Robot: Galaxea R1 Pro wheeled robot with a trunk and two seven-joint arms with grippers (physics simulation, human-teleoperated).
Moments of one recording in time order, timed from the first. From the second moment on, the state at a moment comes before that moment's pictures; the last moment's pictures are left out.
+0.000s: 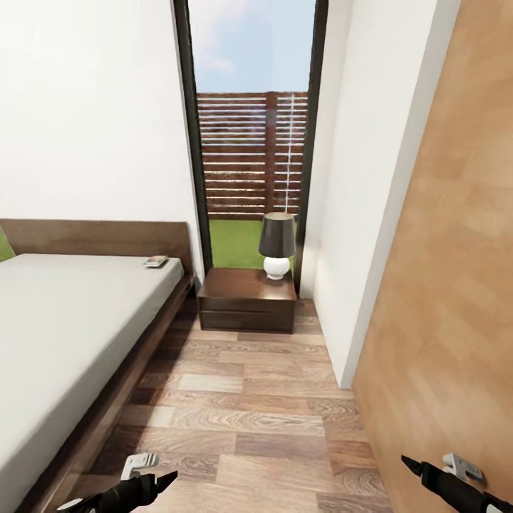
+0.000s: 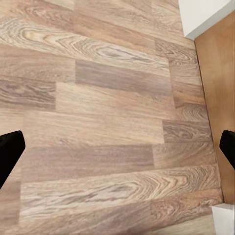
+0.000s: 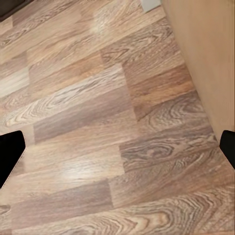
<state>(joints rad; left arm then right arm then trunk) -0.48 0.19 0.21 -0.15 0.04 -0.04 -0.70 -0.59 -0.41 -0.01 0.08 -0.51 -0.06 0.61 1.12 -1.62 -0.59</state>
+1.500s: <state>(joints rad) -0.48 0.19 0.21 -0.15 0.04 -0.04 -0.70 -0.59 -0.43 -0.02 0.08 -0.52 -0.06 0.61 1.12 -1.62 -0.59</state>
